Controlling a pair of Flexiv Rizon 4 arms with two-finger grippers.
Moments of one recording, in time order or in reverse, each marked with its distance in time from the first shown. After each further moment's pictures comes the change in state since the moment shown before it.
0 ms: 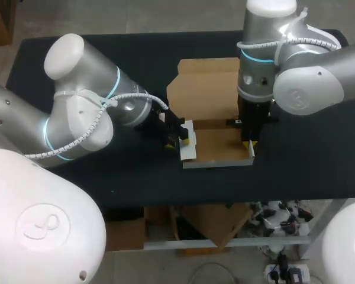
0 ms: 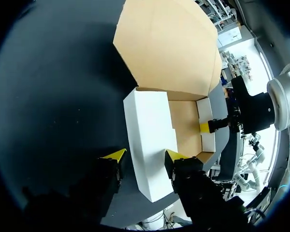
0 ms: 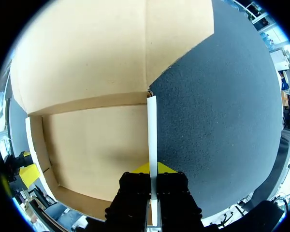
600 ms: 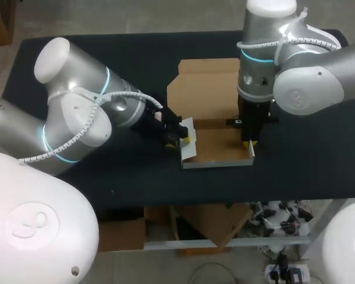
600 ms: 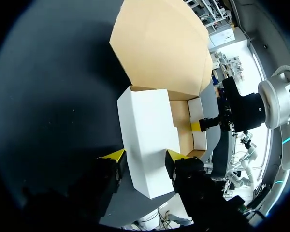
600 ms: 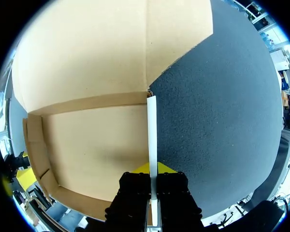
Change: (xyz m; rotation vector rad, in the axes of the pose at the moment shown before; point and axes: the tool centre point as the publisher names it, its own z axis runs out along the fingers) left arm 0.006 0.000 -0.004 -0.008 0.088 0.004; right arm 0.000 0.000 0.000 0.000 0.000 0.000
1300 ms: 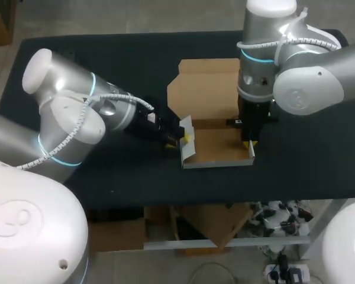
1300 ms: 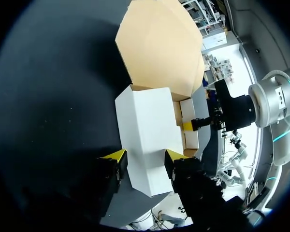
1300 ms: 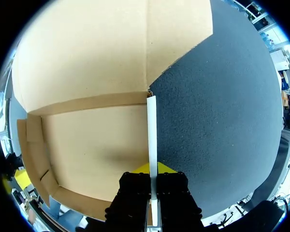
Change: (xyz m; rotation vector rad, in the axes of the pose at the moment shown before) left arm 0.001 0.002 -0.003 0.004 0.113 -0.010; right arm 0.000 0.000 0.000 0.000 0.000 0.000
